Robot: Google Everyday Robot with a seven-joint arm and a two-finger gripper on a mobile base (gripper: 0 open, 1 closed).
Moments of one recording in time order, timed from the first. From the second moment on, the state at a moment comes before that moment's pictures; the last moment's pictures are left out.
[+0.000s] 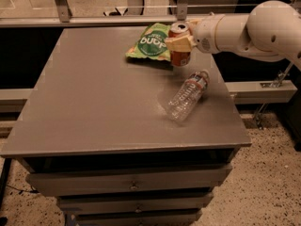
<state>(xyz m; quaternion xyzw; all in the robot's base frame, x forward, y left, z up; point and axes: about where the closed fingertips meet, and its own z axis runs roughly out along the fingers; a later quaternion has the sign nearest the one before) 0.702 -0.093 0.938 -0.41 0.71 0.15 0.56</state>
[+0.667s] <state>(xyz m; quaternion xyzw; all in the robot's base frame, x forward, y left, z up) 0.697 -0.129 0.943 -0.39 0.73 0.13 0.55</state>
